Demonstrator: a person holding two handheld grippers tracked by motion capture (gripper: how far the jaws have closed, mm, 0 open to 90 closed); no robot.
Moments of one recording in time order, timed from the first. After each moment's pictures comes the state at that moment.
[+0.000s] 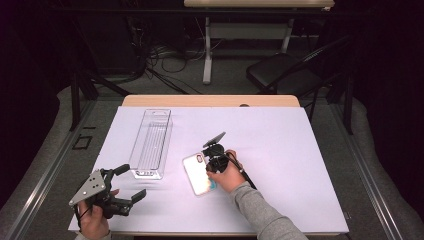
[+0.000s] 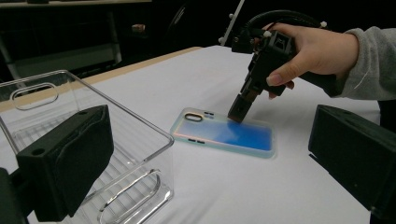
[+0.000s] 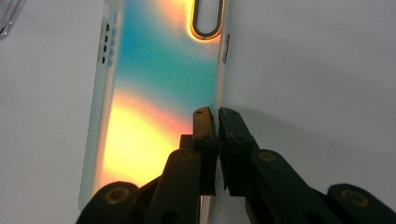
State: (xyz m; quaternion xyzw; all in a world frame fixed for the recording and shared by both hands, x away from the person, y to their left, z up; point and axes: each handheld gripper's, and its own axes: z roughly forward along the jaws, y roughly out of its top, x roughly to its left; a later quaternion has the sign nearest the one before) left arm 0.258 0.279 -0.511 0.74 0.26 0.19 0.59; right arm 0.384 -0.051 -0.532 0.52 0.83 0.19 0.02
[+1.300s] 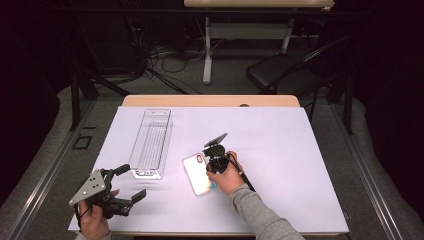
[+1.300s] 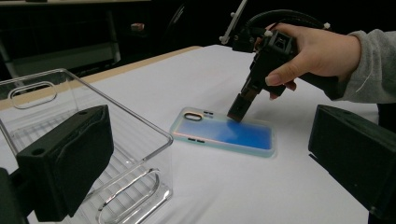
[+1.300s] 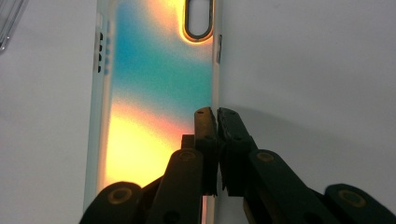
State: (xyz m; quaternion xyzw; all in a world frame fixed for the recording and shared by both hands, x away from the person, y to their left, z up) left arm 0.259 0.279 -0.511 0.74 0.26 0.19 0.59; right arm 0.381 -0.051 -0.533 0.55 0.81 0.20 0.03
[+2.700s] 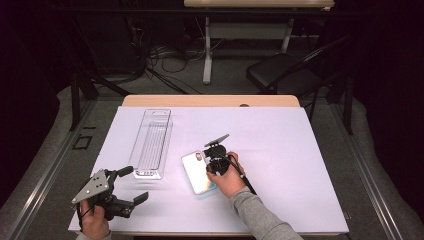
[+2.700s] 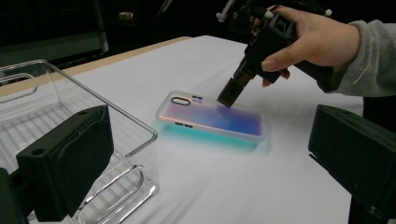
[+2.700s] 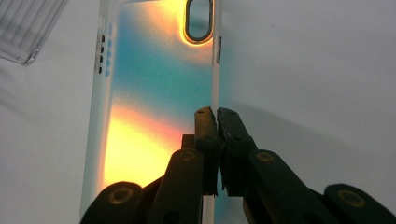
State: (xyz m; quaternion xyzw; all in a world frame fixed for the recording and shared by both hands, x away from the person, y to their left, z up) left arm 0.258 0.272 -0.509 0.76 0.25 0.17 0.58; right arm 0.370 -0.052 -0.523 0.55 0.80 0.24 0.05
